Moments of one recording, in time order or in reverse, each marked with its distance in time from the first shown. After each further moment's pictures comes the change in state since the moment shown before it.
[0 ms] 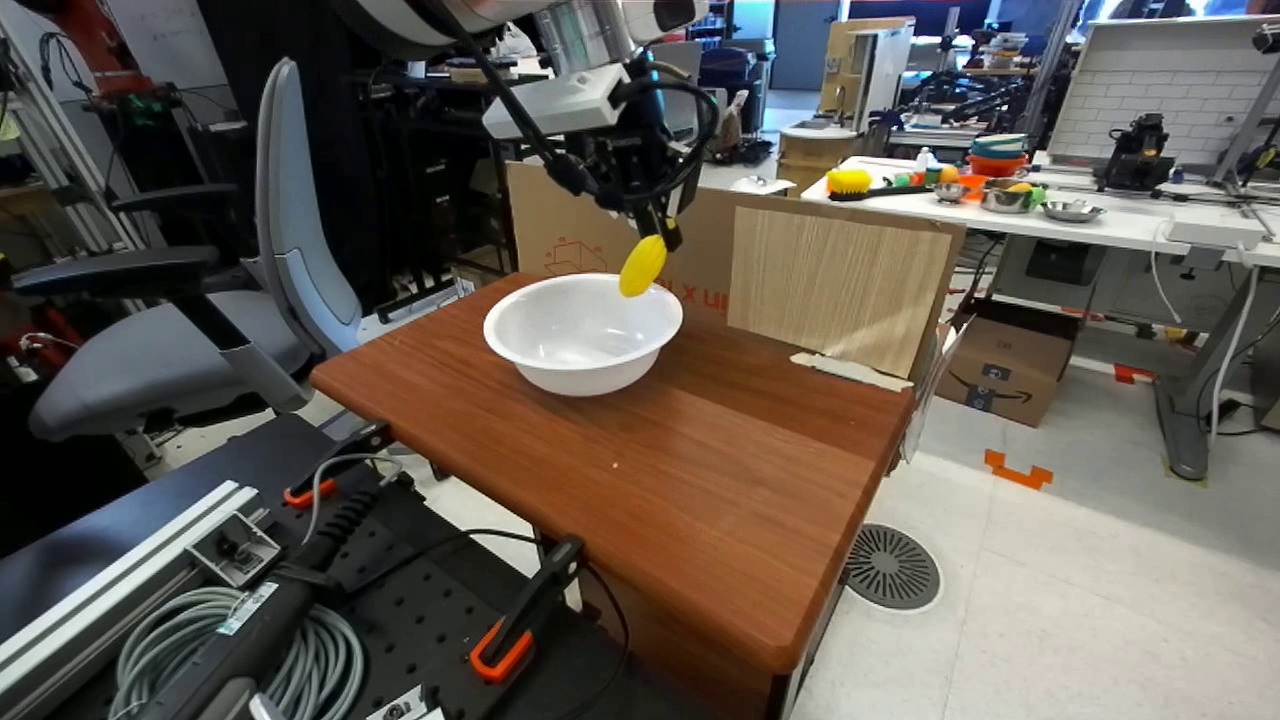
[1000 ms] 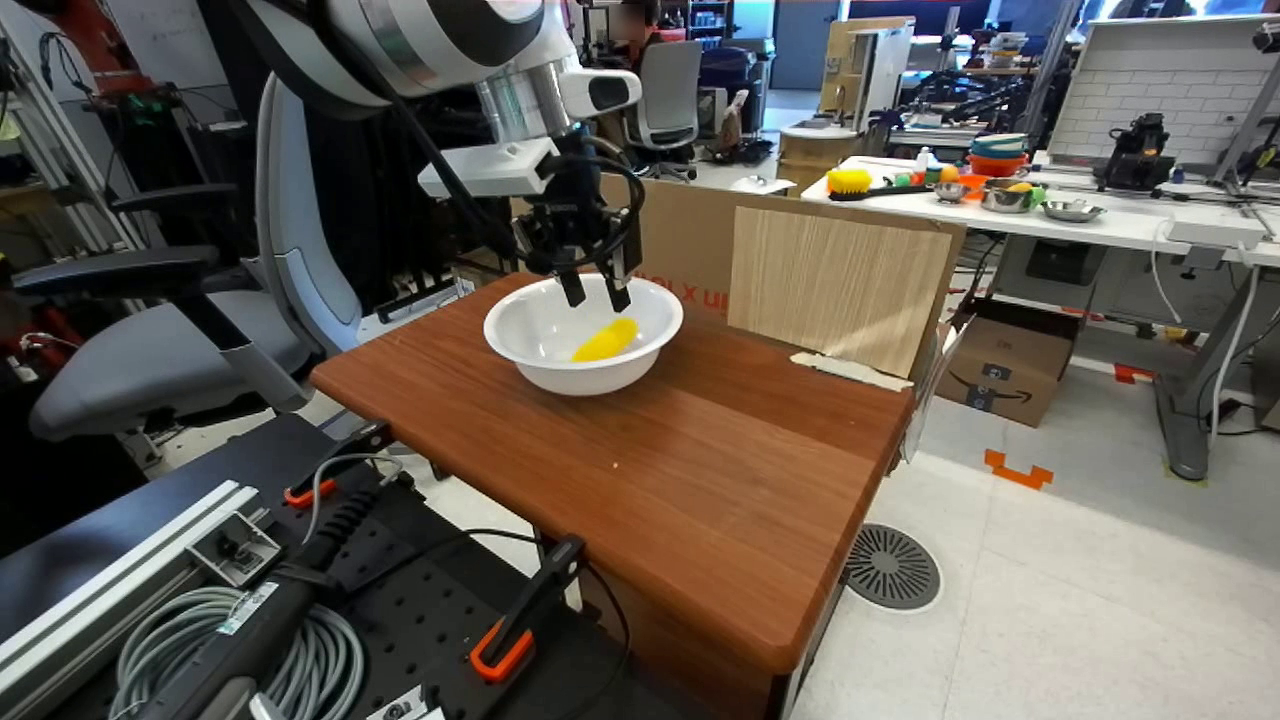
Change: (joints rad) arm 0.037 0.001 0.026 -0.124 -0.020 0.002 0.040
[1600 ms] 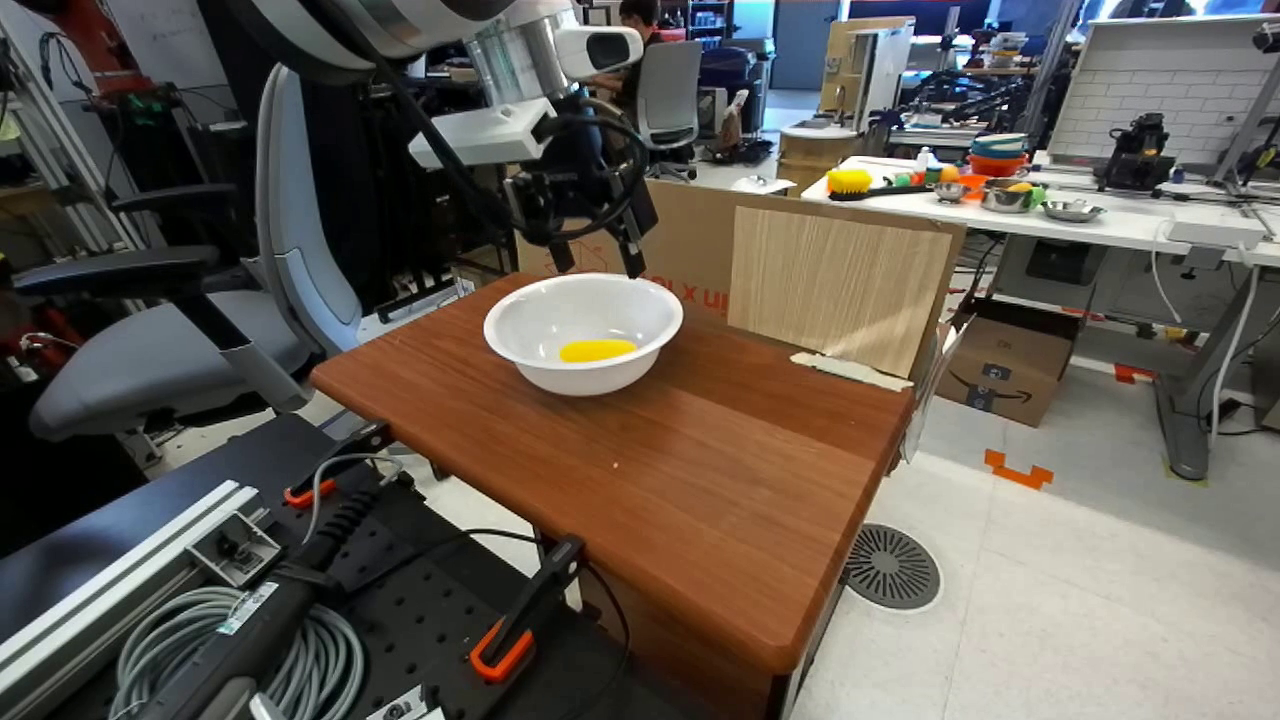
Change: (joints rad) arm -0.014 -0.086 -0.004 -0.040 0.000 0.000 -0.020
